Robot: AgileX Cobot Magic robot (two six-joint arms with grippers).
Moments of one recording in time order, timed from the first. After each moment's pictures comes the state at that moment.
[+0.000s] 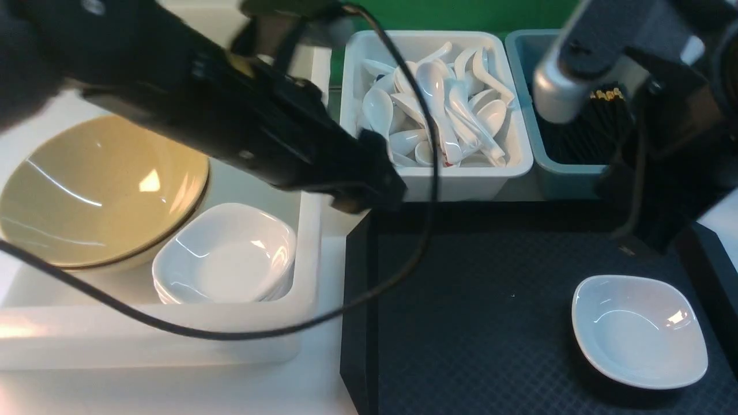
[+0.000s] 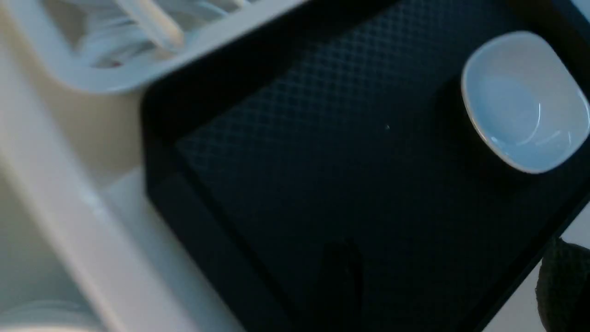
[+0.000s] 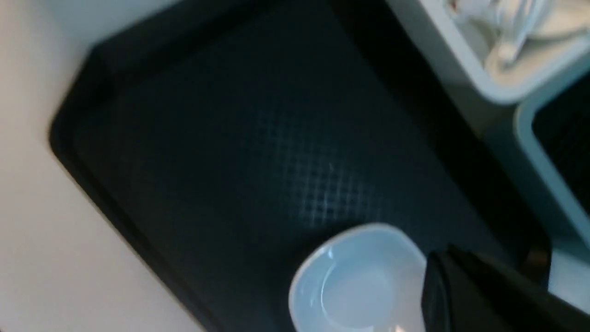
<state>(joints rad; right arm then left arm) 0.61 1.26 -1.29 -0.21 1.24 -0.14 -0.59 1.49 -1.28 -0.39 0.84 0.21</state>
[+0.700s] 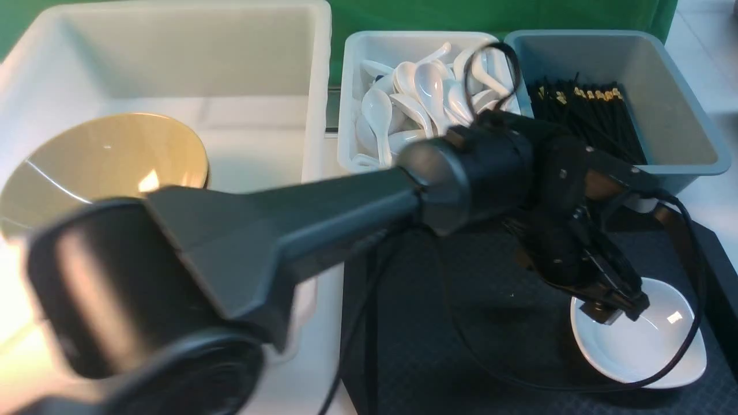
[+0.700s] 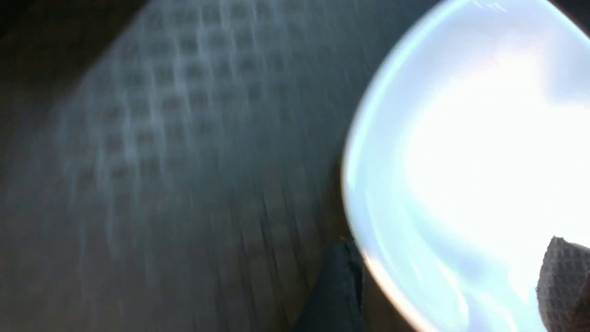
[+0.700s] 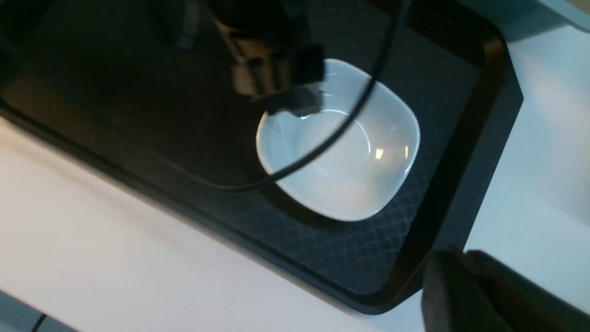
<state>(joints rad) 0.40 0.70 -0.94 -0.16 1.26 -0.02 -0.92 2.27 -1.94 -0.30 0.83 0.16</state>
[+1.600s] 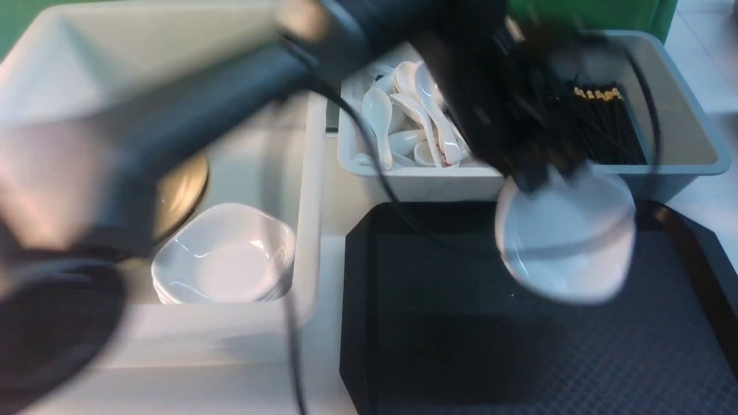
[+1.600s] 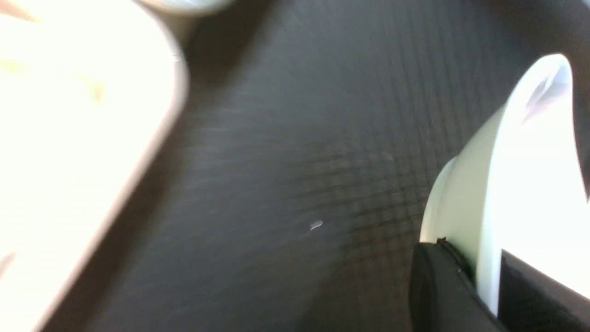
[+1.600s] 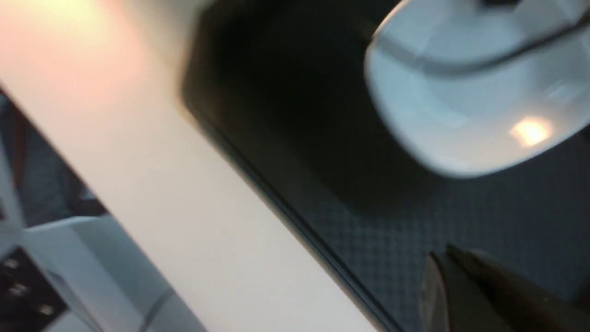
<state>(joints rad) 0.40 0.81 -1.04 0.22 1.23 -0.37 -0.69 2.00 -2.07 -0.34 1.22 0.25</state>
